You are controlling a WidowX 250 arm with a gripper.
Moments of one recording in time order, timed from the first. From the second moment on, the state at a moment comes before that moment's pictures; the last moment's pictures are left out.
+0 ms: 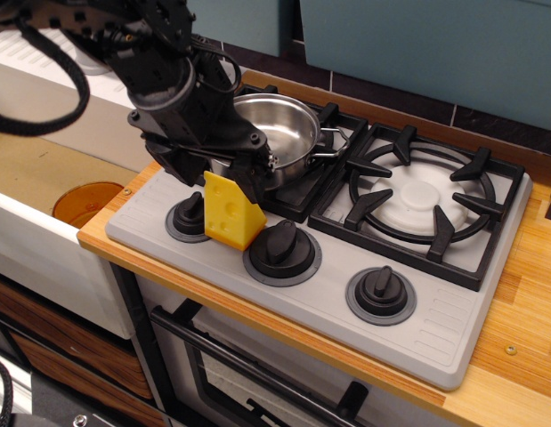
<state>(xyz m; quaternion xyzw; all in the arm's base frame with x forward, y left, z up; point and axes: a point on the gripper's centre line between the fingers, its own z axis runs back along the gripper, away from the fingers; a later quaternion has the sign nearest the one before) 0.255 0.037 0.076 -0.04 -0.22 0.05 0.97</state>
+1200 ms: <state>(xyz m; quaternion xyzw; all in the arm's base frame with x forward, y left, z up) 0.260 0.036 0.056 -0.07 -0.22 0.06 0.97</state>
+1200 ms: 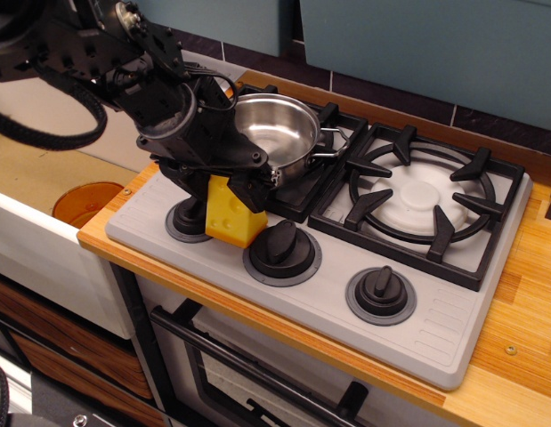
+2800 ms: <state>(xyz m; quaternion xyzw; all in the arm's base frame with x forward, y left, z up) 0.329 0.041 0.115 -0.09 -0.17 0.06 0.98</state>
